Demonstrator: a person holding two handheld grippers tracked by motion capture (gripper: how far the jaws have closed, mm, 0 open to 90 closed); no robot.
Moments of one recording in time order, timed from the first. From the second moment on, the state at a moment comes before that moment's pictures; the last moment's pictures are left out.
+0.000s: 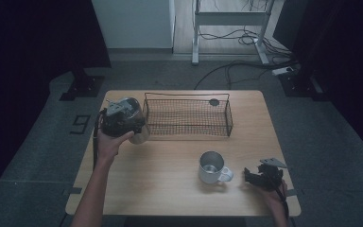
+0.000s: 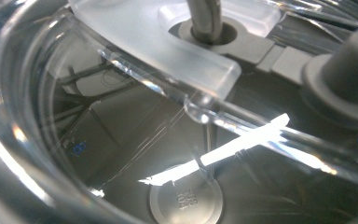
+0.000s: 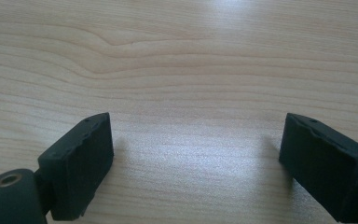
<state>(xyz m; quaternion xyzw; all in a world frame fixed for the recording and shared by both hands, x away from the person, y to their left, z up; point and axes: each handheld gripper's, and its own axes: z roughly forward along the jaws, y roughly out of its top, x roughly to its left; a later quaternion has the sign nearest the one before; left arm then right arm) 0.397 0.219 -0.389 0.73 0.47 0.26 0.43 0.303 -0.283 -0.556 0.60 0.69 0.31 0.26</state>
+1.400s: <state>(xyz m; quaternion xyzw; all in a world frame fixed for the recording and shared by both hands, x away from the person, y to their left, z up) 0.430 0.176 -0.387 0.74 0.46 0.24 0.43 0.303 -0.284 -0.556 0.60 0.69 0.31 0.26</state>
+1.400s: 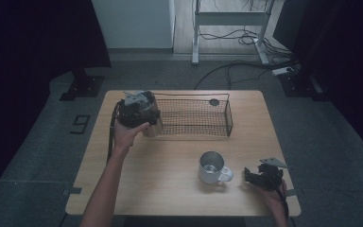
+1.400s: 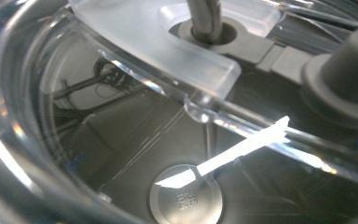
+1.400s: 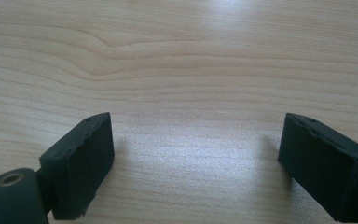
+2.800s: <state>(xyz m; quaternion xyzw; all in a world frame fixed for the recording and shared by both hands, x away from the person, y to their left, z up) 0.461 0.153 -0.379 0.74 0.46 0.23 0.43 0.303 -0.284 -0.556 0.61 0.69 0.31 0.26</state>
